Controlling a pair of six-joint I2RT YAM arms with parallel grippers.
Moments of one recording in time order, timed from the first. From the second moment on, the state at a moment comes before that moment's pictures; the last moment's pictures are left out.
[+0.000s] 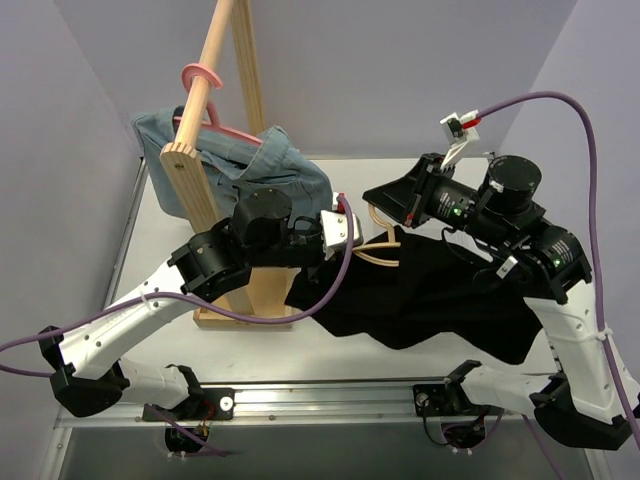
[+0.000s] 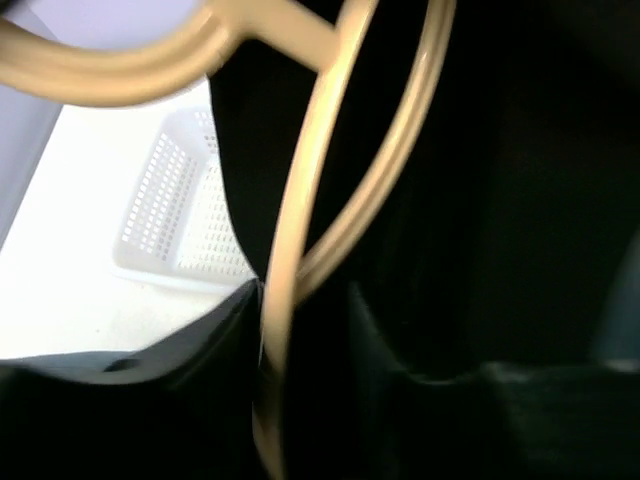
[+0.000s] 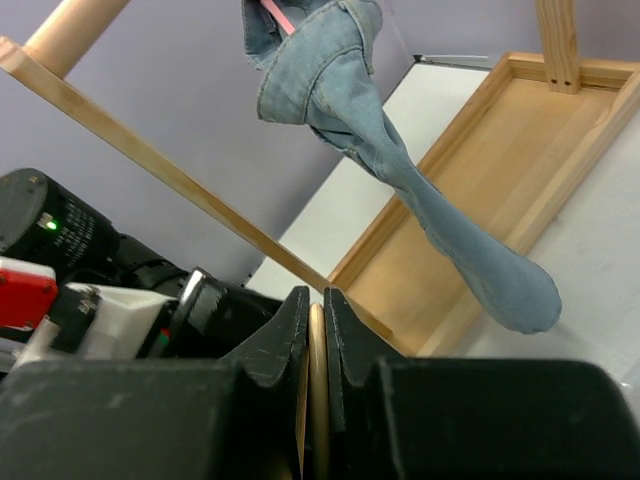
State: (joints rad) left arm -1.03 1.31 1.55 -0.53 0.35 0.24; right arm 0.60 1.13 1.69 -0.66 -0.30 0.56
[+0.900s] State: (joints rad) left arm -1.03 1.33 1.58 -0.51 0.03 -0.12; right arm 0.60 0.85 1.58 -0.79 -0.13 0.51
